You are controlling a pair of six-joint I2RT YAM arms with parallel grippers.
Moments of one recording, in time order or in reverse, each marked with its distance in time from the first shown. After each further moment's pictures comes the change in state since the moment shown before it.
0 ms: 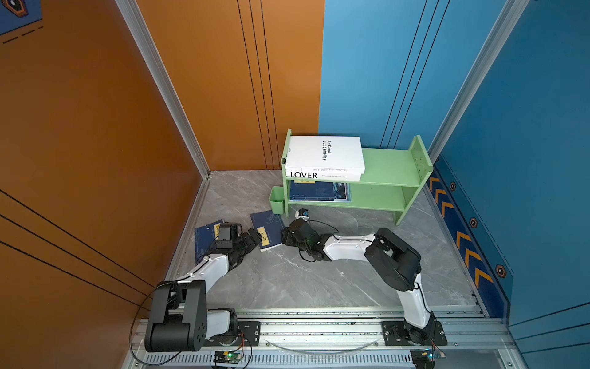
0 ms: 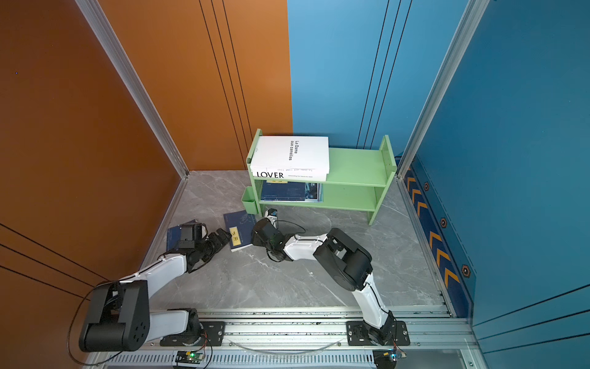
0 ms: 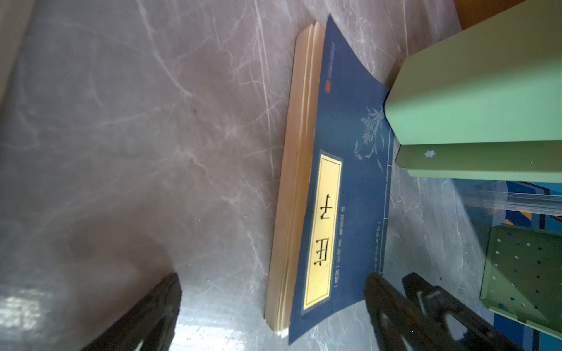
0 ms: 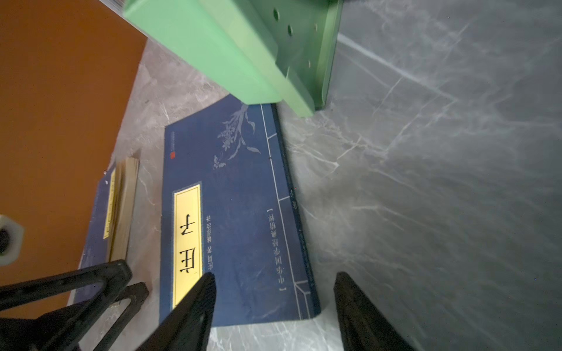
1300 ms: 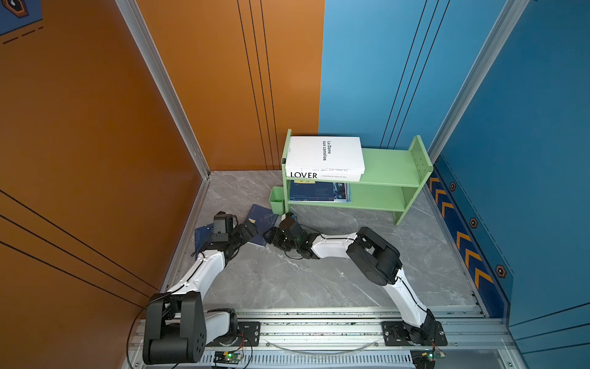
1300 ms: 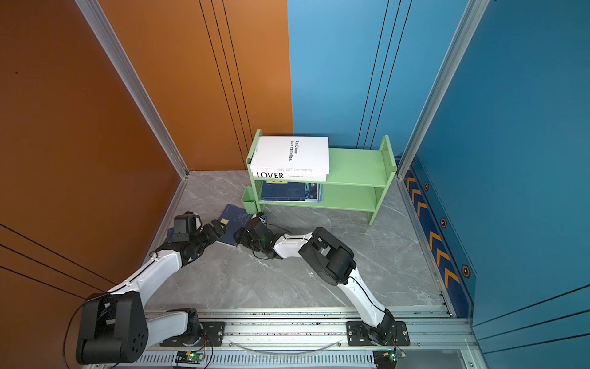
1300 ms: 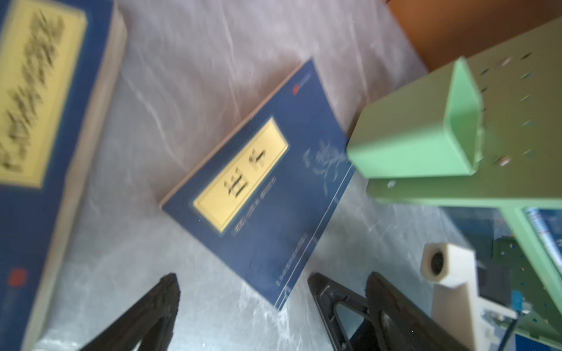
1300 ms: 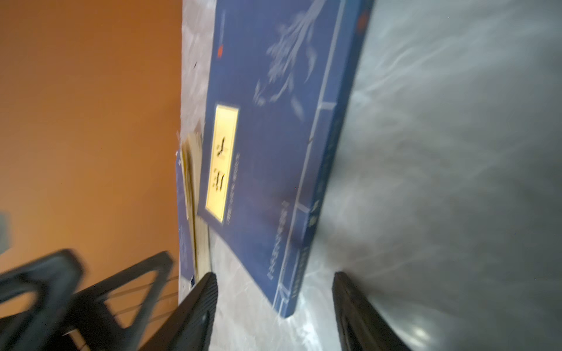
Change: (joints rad) left arm 0.032 -0.069 0.135 -0.104 -0.085 0.103; right arm 0.003 0.150 0.150 0.117 -0.248 0.261
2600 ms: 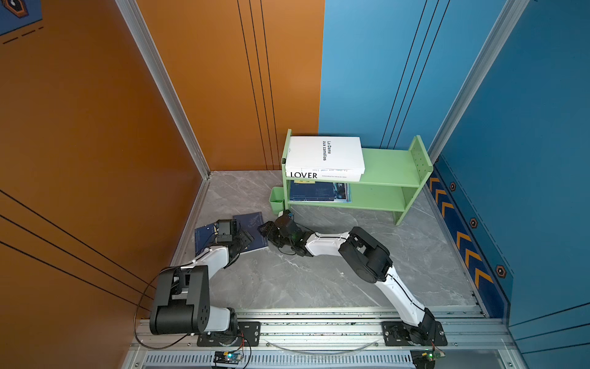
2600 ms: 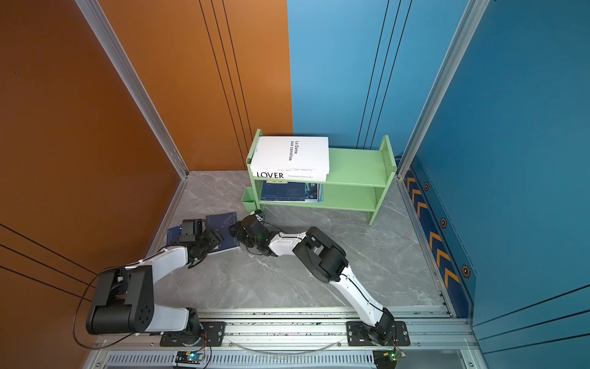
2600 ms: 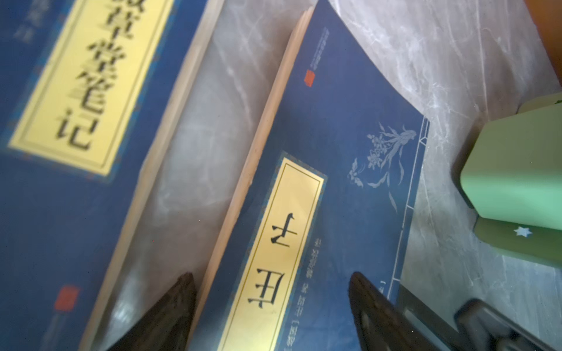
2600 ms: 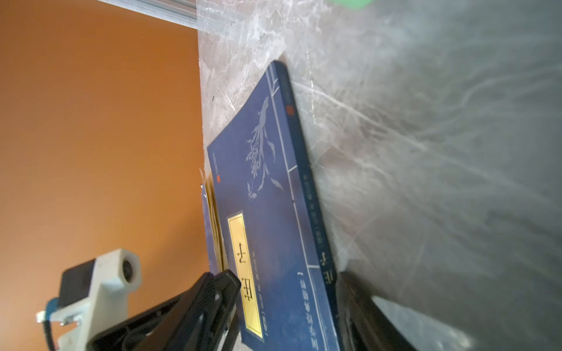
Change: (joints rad) left arm -0.008 0.154 -0.073 0.068 -0.133 -0.082; right arm 0.008 0.122 0.113 0.140 -0.036 0.175
